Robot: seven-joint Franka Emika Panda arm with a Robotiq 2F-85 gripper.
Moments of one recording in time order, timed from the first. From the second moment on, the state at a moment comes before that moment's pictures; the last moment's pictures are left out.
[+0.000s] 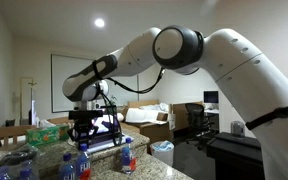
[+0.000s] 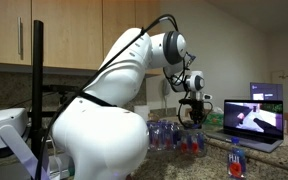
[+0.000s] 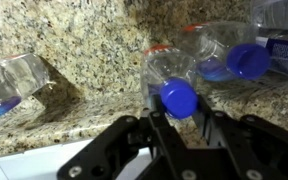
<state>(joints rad) 0.22 0.55 0.02 -1.45 0.00 2.01 0.57</state>
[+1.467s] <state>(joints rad) 0.23 0.67 0.01 -1.26 -0.01 1.83 0.55</state>
